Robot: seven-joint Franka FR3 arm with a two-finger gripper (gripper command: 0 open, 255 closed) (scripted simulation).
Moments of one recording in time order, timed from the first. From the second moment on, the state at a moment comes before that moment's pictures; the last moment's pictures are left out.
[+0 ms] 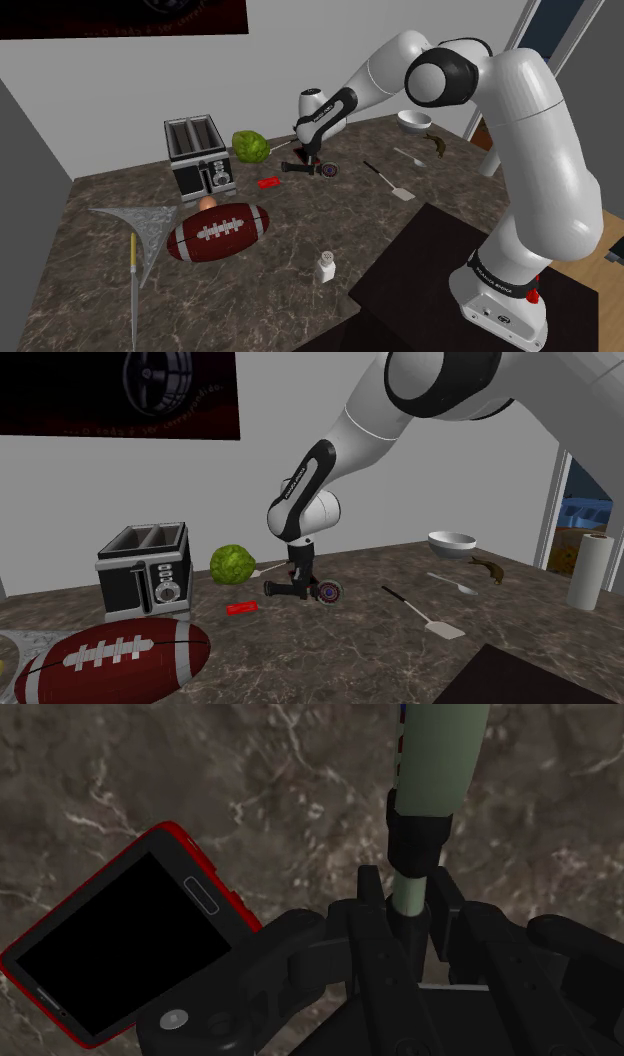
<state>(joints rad) 0.03 0.73 -0.10 -1.69 -0.03 2.41 -0.64</state>
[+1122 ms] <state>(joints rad) 0.03 0.63 -0.10 -1.69 -0.03 2.32 -0.64</state>
